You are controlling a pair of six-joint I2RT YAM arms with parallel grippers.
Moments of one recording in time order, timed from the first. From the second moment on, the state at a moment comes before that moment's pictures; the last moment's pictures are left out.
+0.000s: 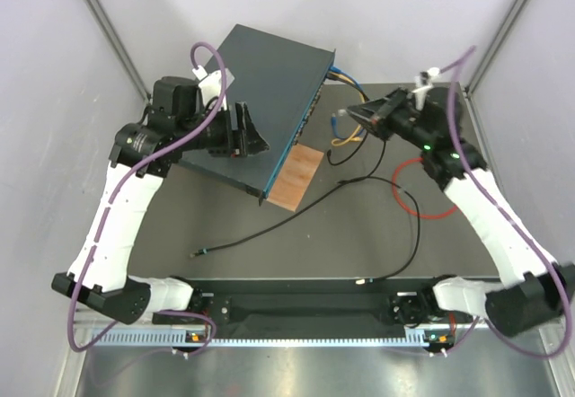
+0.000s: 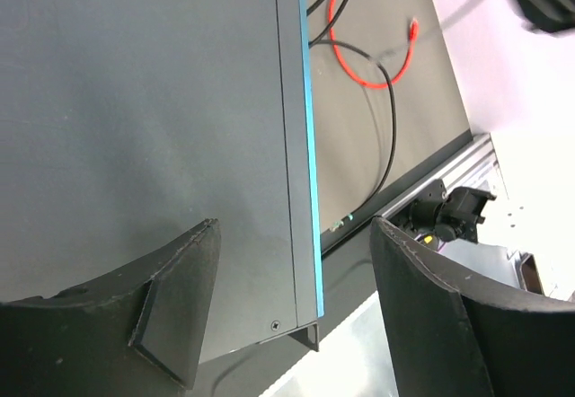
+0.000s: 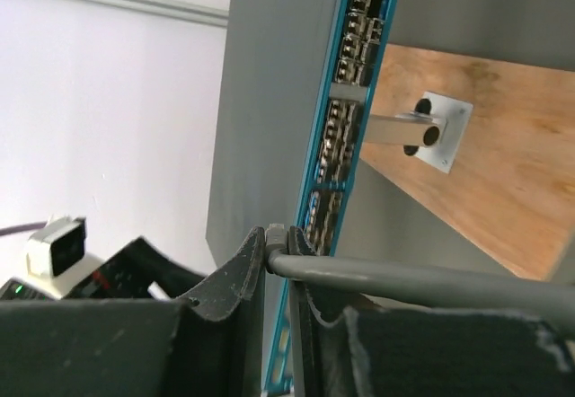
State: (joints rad) left arm -0.39 1.31 1.75 -1.05 0.42 -0.40; right arm 0.35 1.25 1.23 -0.15 -0.31 1.19
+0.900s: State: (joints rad) left arm -0.39 1.29 1.78 -1.08 0.36 -0.31; right arm -0.21 1.68 1.23 -0.33 -0.39 1.15
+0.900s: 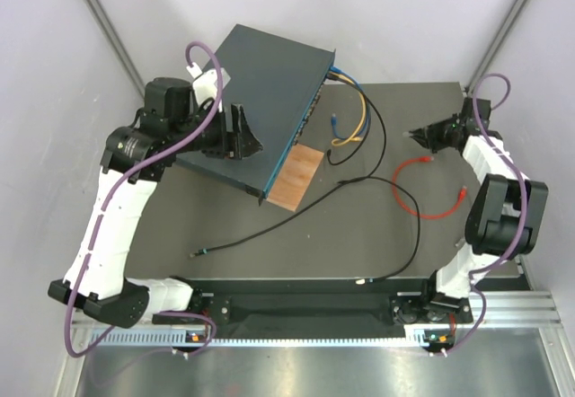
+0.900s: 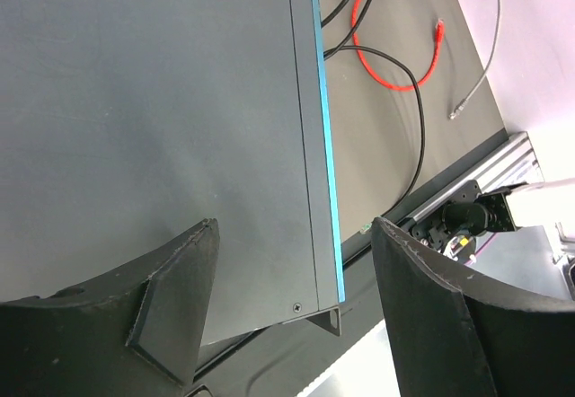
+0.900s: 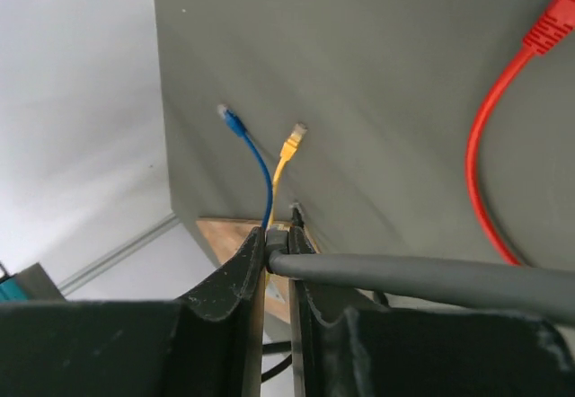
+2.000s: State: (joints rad) left arm -0.39 1.33 1.79 -1.06 0.38 -0.47; right arm 0.17 1.48 1.39 0.03 -0.42 1.16
